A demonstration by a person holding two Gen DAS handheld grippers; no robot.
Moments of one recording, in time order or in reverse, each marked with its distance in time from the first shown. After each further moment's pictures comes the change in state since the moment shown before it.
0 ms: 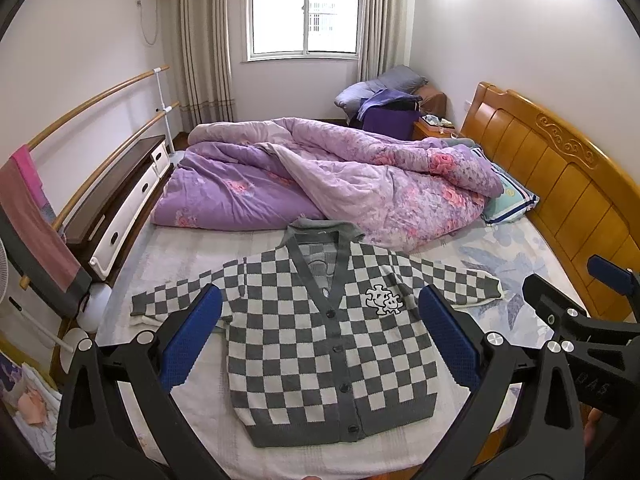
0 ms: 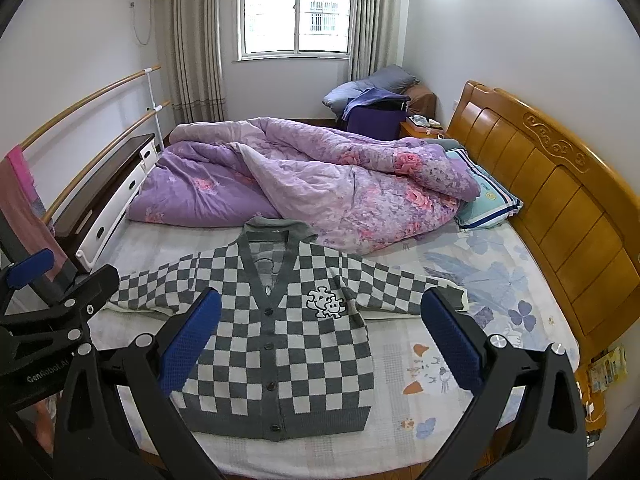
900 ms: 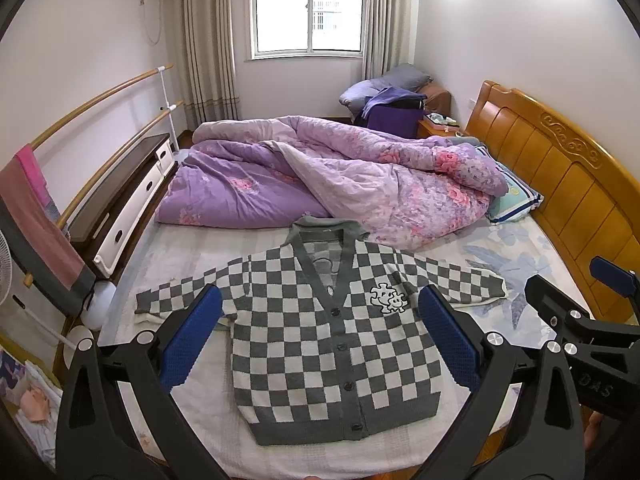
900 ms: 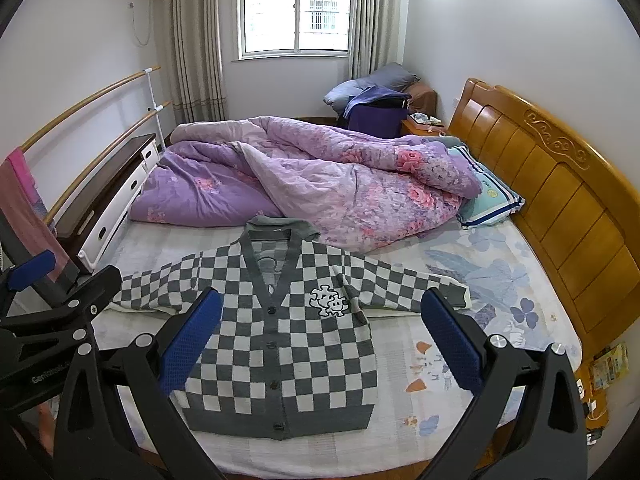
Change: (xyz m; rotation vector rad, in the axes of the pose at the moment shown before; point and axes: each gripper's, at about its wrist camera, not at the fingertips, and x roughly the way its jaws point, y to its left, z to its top) left arm 0.004 0.003 0.001 -0.002 0.007 0.008; right arm -0.002 0.002 0.001 0.001 0.006 0.013
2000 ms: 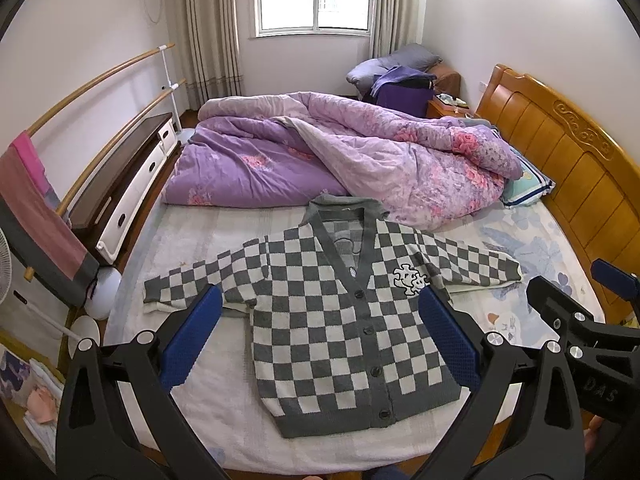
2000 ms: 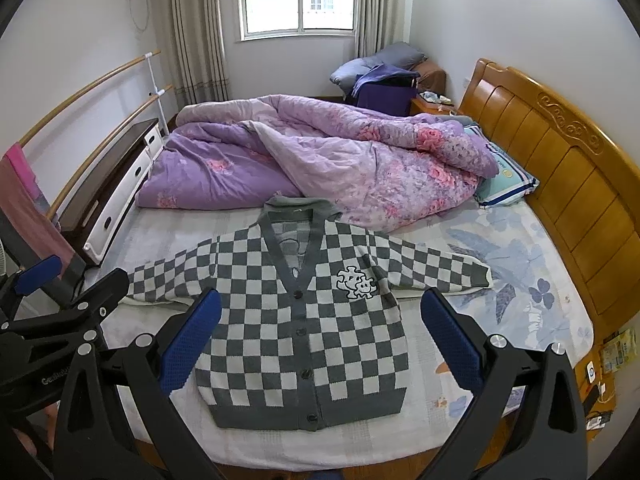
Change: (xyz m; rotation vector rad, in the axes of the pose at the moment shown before) left arm 0.032 0.069 0.000 0.000 0.088 0.013; right arm 0.039 0.062 0.010 0.013 0.089 0.020
